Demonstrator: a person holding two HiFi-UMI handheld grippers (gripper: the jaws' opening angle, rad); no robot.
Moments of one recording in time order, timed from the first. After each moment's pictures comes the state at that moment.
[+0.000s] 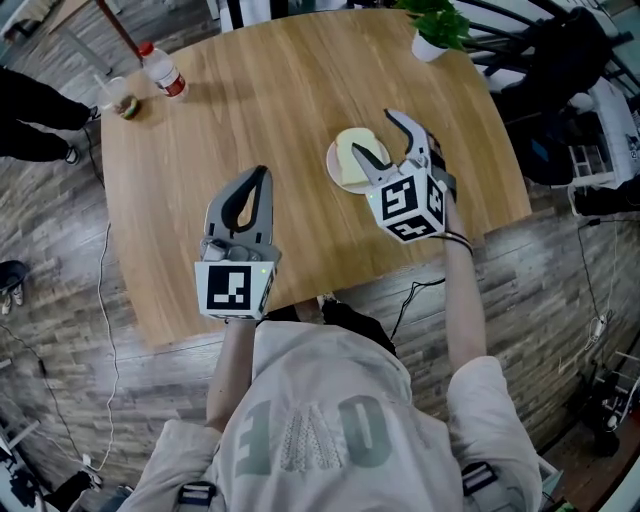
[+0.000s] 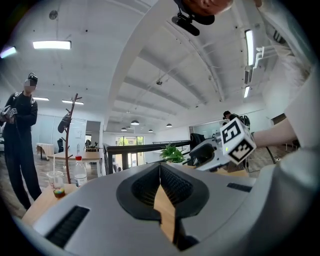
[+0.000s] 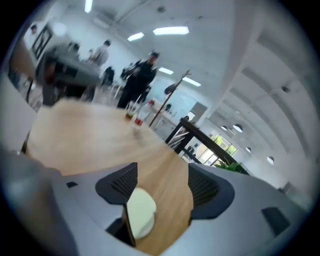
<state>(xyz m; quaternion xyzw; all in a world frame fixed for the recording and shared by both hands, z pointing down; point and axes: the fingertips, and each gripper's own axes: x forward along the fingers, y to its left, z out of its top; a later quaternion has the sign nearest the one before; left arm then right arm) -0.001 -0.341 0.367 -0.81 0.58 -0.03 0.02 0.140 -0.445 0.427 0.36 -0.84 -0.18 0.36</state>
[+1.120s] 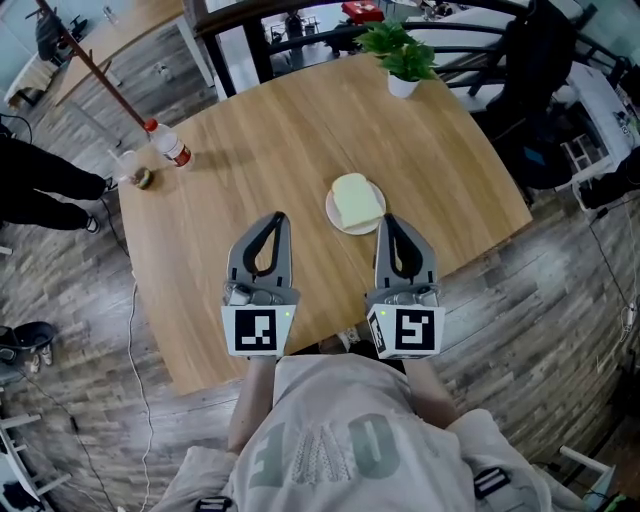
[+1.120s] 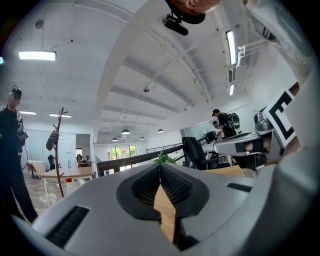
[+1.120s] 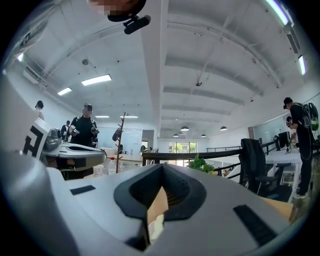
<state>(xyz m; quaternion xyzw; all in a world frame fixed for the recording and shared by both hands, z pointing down) 0.030 -0.339 0.332 -0.83 0.55 -0.04 0.08 0.177 -0.333 0.340 0.59 -0.81 -0.03 0.01</state>
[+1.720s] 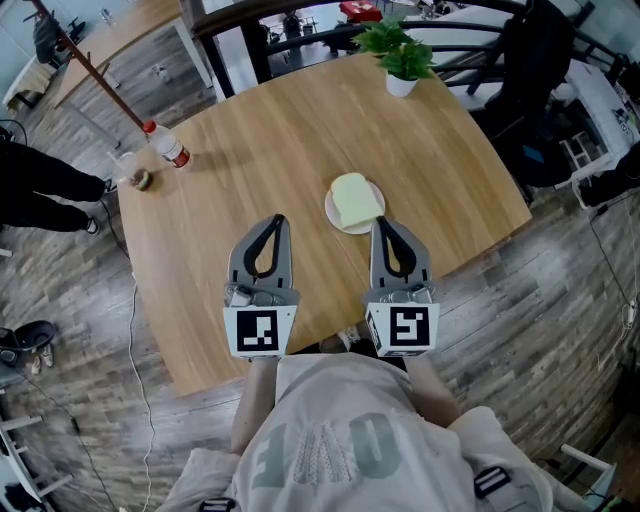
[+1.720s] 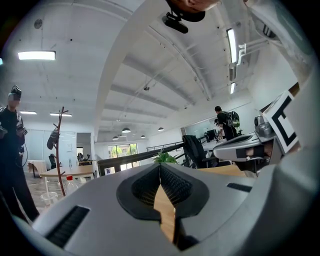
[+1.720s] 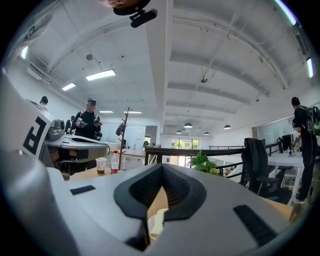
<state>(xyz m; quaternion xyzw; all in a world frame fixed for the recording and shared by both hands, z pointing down) 0.034 -0.336 0.337 -0.83 0.55 -0.05 0.07 0.176 -0.332 0.354 0.58 -0.81 -0.03 0.03</state>
